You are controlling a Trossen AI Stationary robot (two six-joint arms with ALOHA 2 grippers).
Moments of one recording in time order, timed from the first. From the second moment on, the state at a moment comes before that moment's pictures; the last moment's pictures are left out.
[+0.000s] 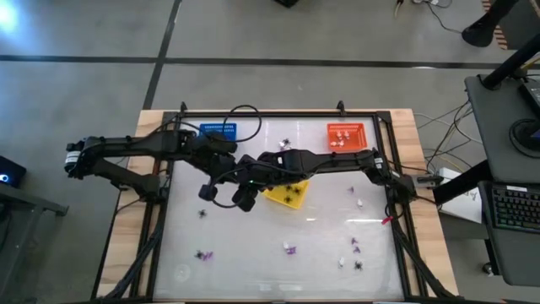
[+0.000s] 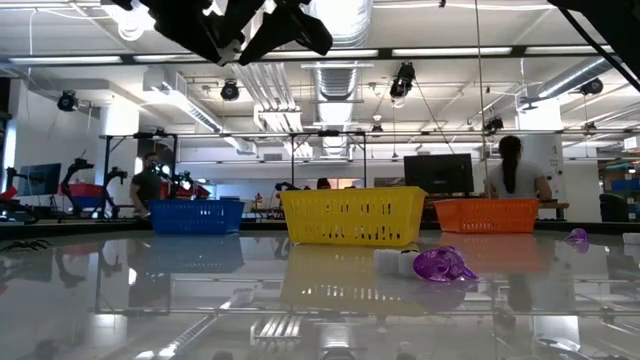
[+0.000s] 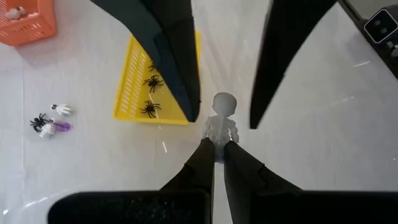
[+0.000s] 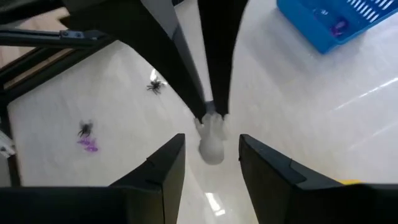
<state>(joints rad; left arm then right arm) 0.09 1.23 1.14 -0.79 0.24 0.36 0.08 2.24 2.35 -1.01 0.18 0.57</state>
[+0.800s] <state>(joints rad) 0.09 1.25 1.13 -0.80 0.27 0.36 0.08 2.24 2.34 -0.98 0.21 0.54</state>
